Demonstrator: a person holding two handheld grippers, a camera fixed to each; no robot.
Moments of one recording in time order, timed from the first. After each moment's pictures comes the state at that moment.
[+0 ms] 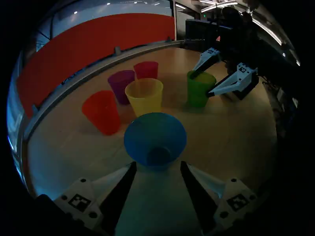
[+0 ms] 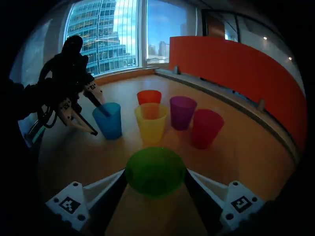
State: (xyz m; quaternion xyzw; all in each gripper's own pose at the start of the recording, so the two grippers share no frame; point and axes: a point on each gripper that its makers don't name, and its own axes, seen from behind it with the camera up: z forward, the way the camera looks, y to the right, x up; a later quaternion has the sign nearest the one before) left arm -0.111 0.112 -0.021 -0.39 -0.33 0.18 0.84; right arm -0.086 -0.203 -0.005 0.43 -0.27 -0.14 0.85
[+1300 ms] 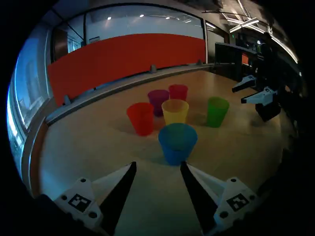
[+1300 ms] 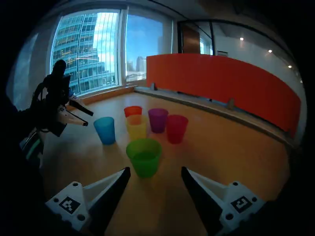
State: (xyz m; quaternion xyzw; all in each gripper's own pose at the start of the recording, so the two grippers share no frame) left arm -0.049 0.055 -0.034 -0.26 -0.26 0.12 0.92; right arm -0.031 -0.133 -0.047 0.35 -0.21 -0.07 0.91
